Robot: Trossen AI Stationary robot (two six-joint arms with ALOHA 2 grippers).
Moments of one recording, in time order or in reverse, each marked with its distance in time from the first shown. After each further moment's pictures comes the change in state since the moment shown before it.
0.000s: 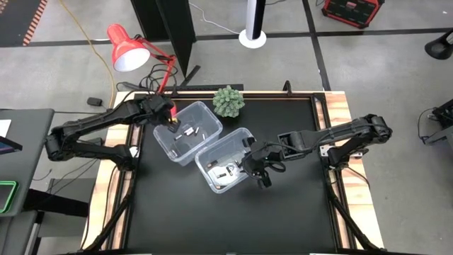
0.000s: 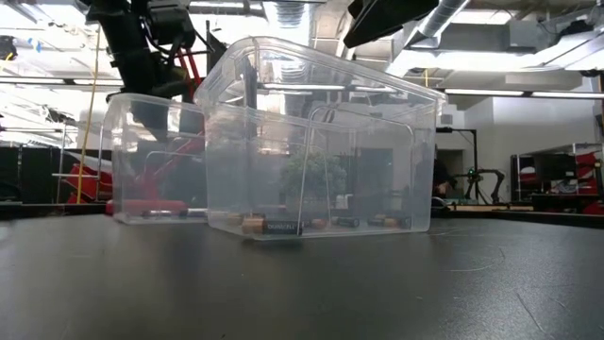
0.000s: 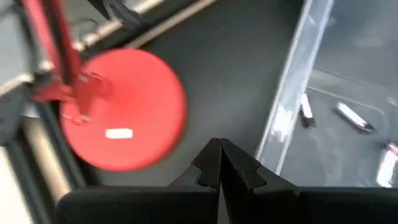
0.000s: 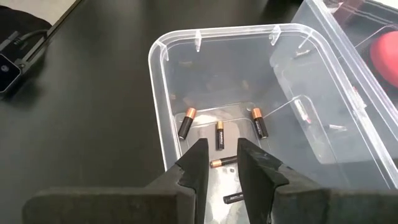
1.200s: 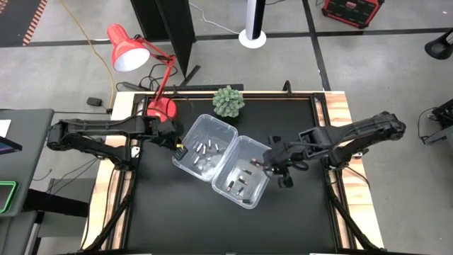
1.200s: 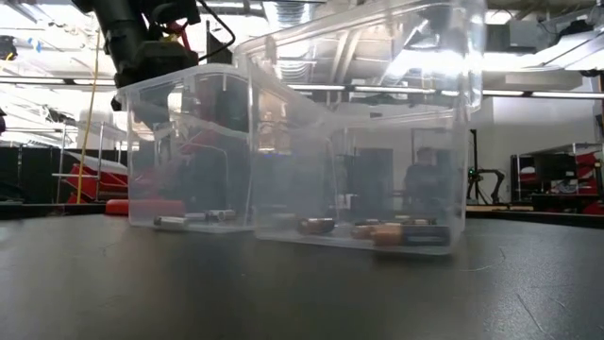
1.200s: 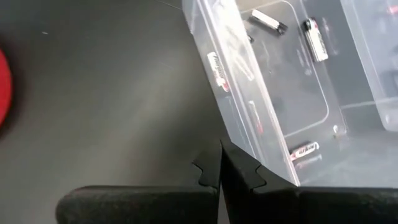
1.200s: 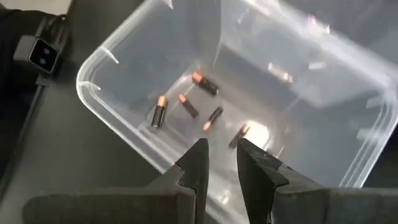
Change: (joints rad) left arm -0.370 0.016 -0.006 0.037 0.182 -0.160; right arm 0.071 -0.191 -0.007 -0.340 0.045 0.298
